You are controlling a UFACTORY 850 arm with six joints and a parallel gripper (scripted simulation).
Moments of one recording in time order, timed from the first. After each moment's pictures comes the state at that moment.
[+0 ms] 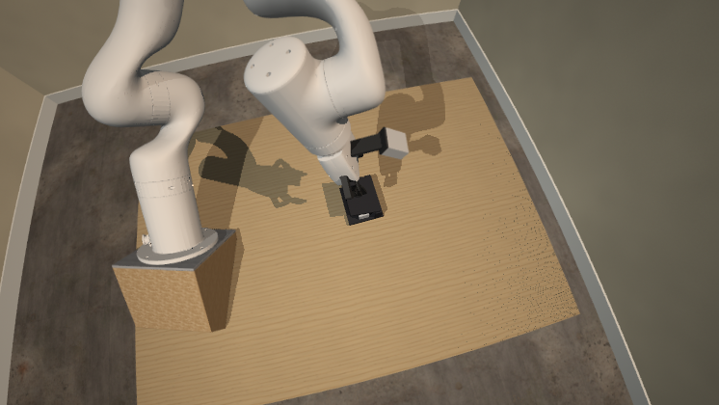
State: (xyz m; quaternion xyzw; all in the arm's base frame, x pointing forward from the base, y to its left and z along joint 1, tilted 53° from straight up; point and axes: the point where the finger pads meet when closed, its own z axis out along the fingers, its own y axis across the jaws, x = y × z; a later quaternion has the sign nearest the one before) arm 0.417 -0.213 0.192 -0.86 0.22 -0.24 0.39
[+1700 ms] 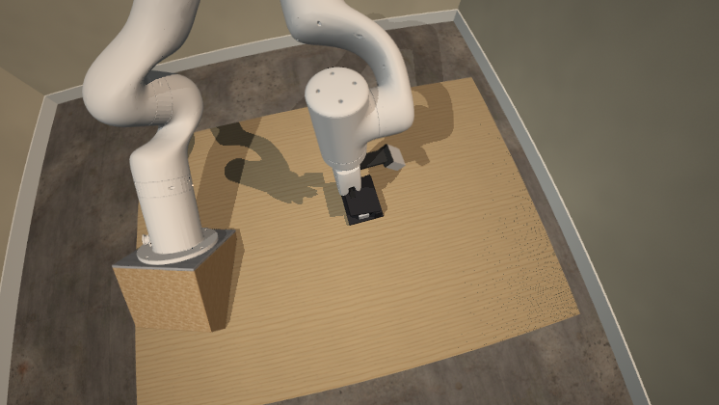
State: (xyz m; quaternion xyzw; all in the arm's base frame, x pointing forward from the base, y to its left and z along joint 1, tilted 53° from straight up) arm 0.416 -0.160 0.156 -0.89 0.08 -0.16 0.42
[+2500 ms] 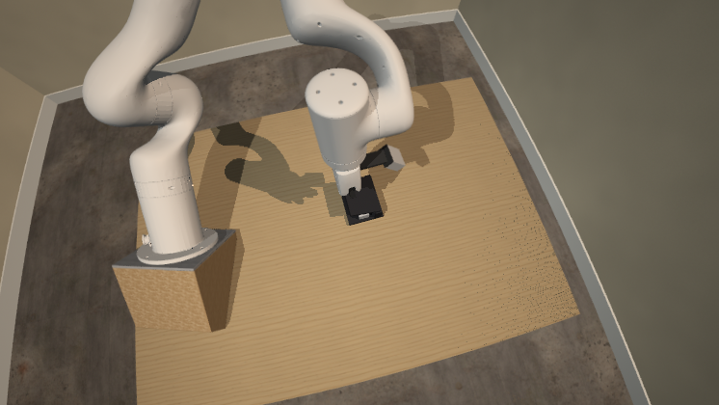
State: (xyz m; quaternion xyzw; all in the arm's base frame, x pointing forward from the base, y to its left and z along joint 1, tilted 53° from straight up) arm 0.416 -0.159 0.155 -0.89 0.08 -0.16 0.42
